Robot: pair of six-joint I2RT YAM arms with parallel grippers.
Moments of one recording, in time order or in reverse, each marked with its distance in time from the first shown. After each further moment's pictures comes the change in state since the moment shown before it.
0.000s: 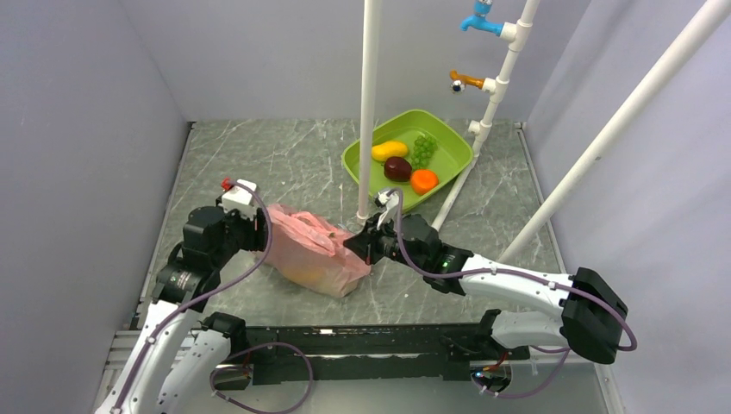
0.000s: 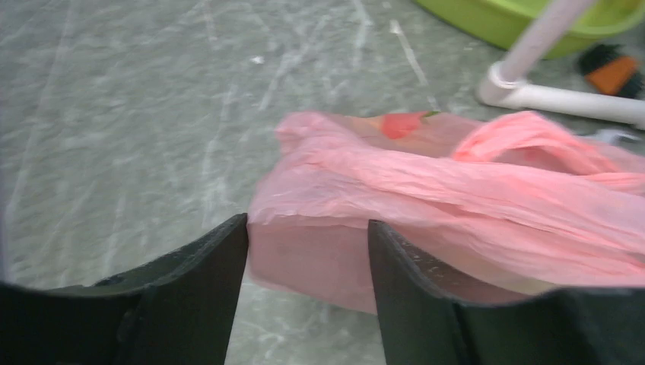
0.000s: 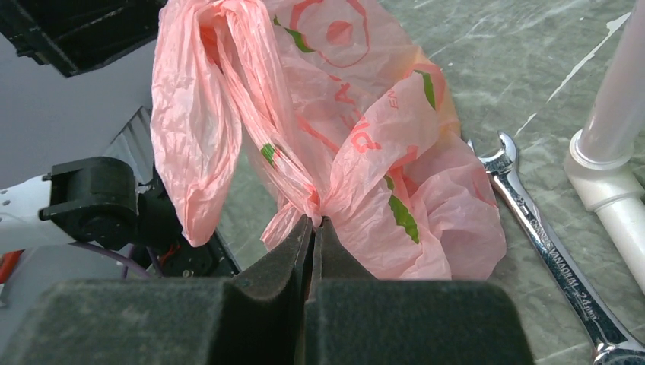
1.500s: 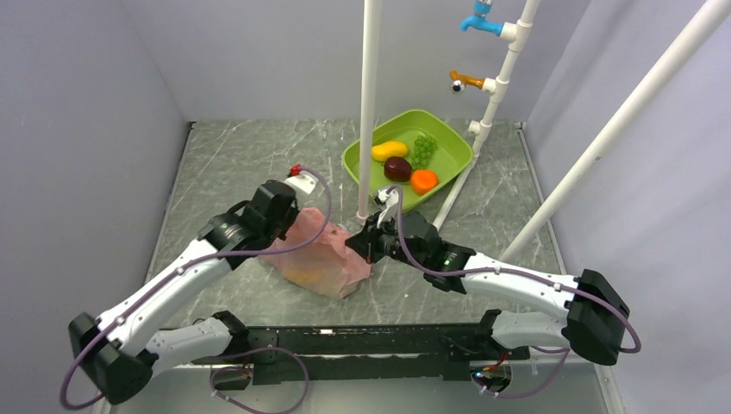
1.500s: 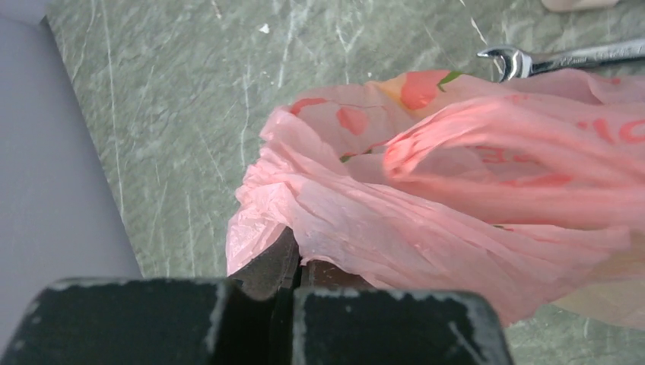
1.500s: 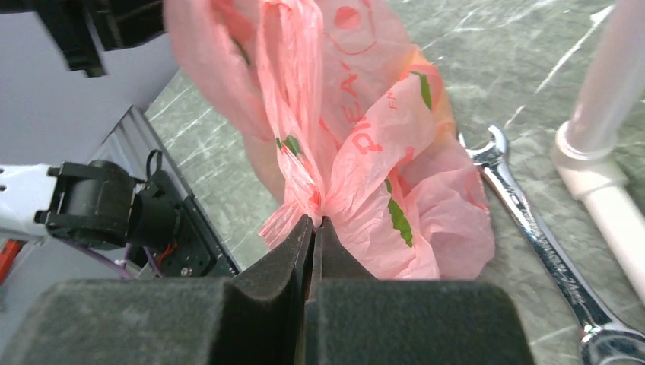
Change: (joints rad) left arm -0.419 0.500 0.312 -0.185 -0.412 0.087; right arm -0.001 -0.001 0.048 -0.083 0.006 0.003
